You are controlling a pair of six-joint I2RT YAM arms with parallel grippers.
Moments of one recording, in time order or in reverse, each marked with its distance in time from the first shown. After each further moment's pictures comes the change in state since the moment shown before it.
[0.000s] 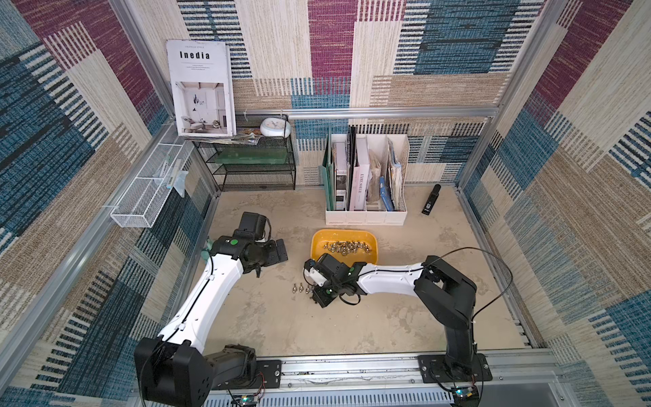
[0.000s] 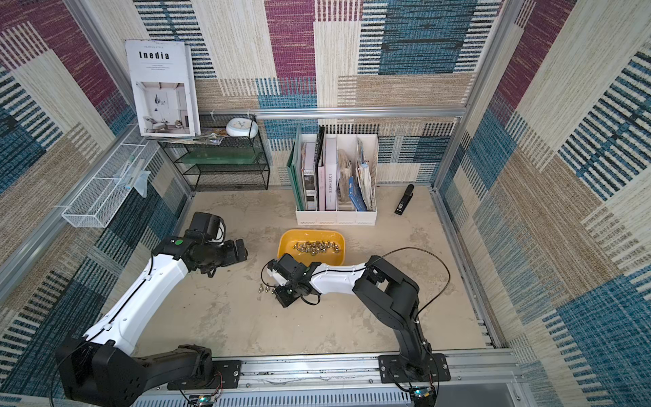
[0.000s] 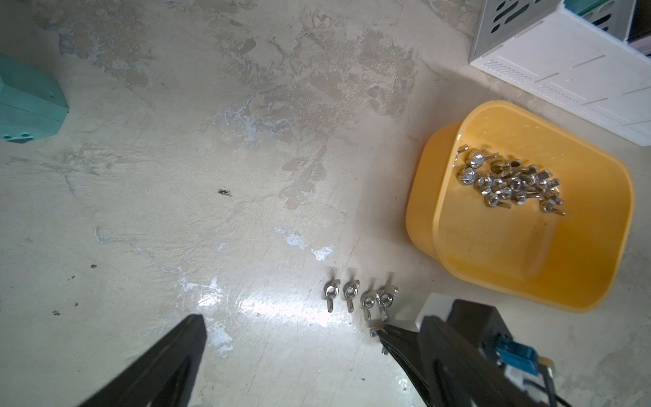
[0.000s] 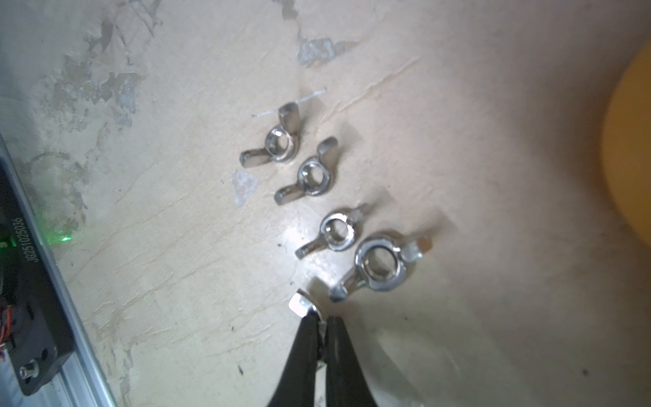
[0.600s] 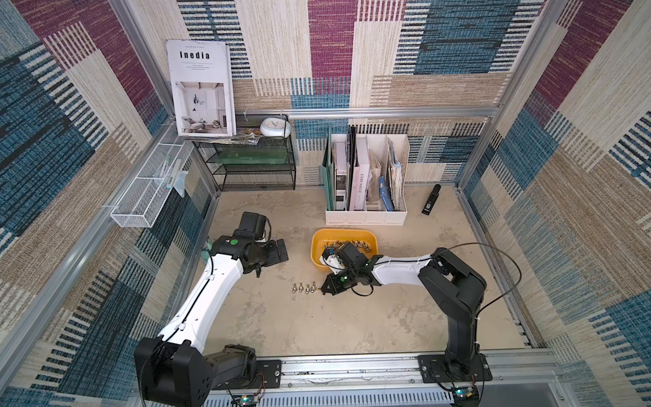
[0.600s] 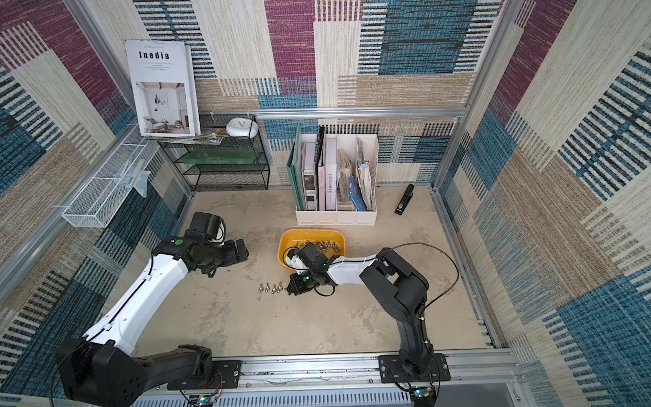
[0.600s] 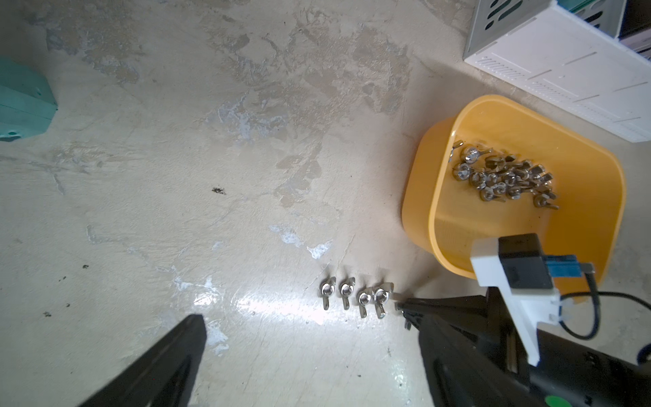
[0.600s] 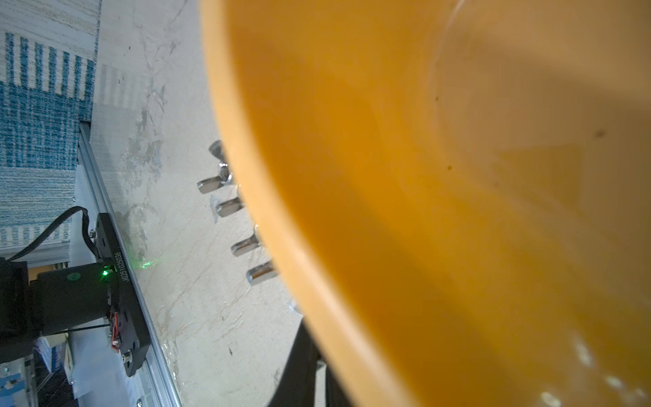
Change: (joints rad) left arm 0.000 0.000 0.000 0.000 0.019 0.000; right arm -0.164 -0.003 -0.112 0.175 -0.251 0.137
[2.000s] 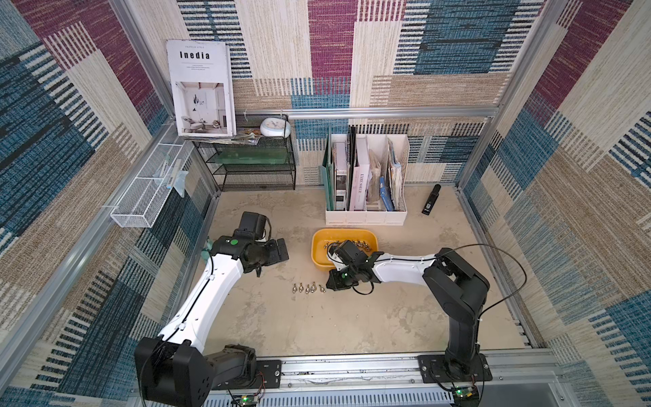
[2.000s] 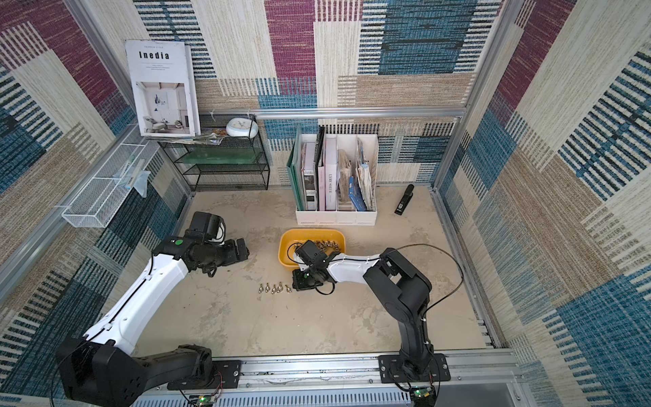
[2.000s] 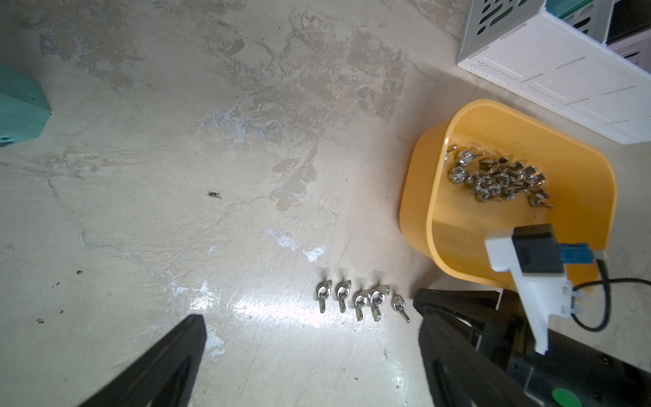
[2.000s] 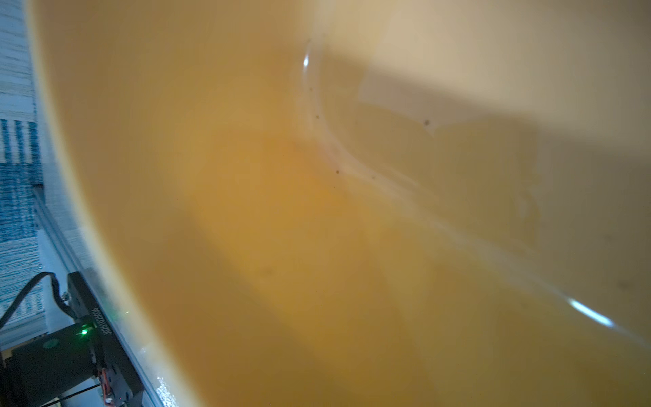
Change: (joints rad) left arm 0.000 0.003 -0.001 0.014 0.008 0.000; right arm -0.007 -0.047 0.040 -0.176 0.195 0.116
